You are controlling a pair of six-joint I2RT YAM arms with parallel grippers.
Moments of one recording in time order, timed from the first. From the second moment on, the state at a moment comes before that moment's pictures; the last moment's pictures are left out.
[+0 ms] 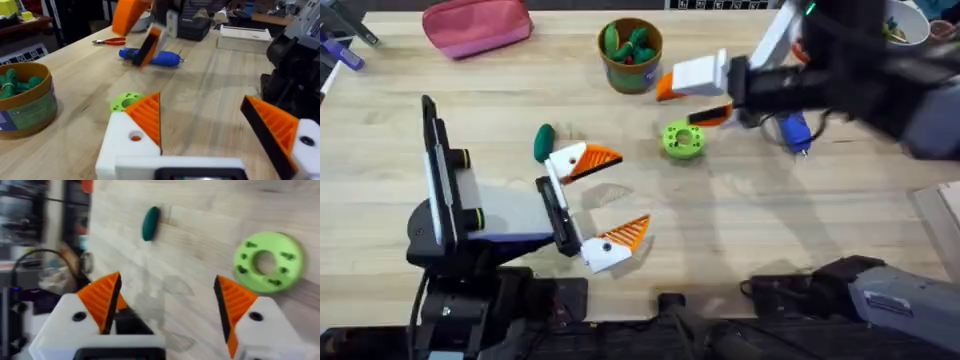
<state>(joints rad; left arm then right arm) -0.03 0.01 0.01 -0.12 1.12 0.07 0.30 1.30 0.88 -0.37 -0.73 0.57</state>
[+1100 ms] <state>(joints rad) -0.03 0.01 0.01 -0.12 1.12 0.07 0.63 1.74 1.47 -1.16 0.05 -0.01</state>
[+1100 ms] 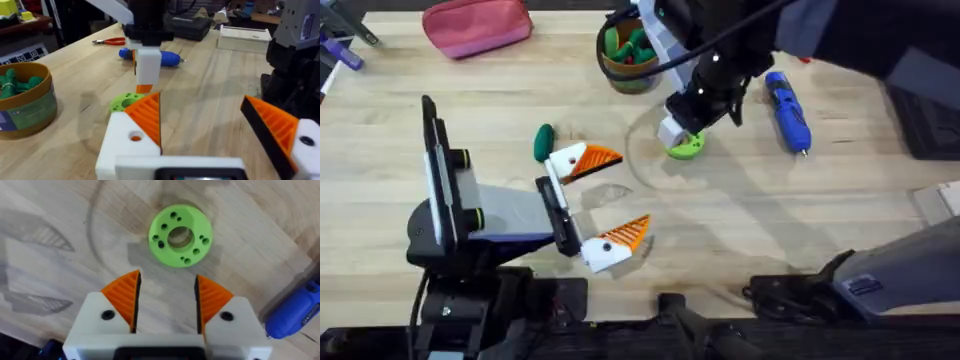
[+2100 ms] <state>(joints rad) -0.03 0.01 0.01 -0.12 1.12 0.07 0.63 1.84 1.35 -0.94 0.03 0.08</state>
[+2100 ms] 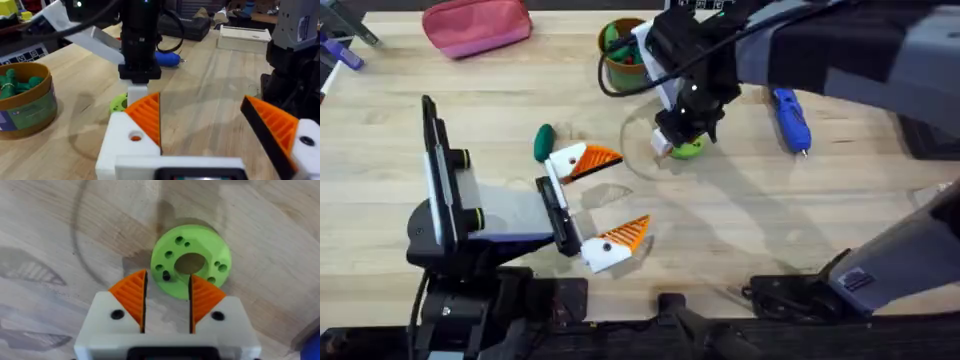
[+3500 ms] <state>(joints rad) -0.03 0.01 0.01 -0.12 1.13 0.07 0.63 1.85 1.34 -0.90 0.03 0.08</state>
